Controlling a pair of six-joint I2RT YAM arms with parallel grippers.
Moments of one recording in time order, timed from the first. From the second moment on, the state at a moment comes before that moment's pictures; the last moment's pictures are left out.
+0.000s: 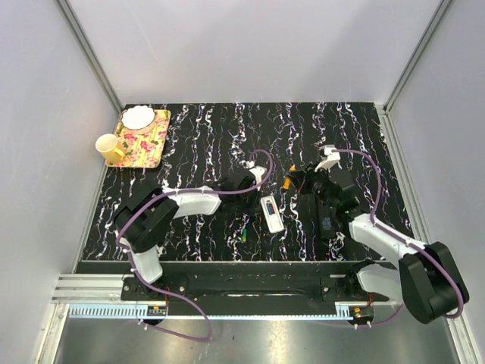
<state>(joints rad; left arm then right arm) -0.80 1.80 0.98 -0.02 0.15 -0.37 0.40 1.15 0.47 0.50 -0.15 0.46</state>
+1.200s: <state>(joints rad) -0.81 1.68 0.80 0.07 0.18 -0.50 0.51 1.41 0.35 0.98 -0.11 0.51</state>
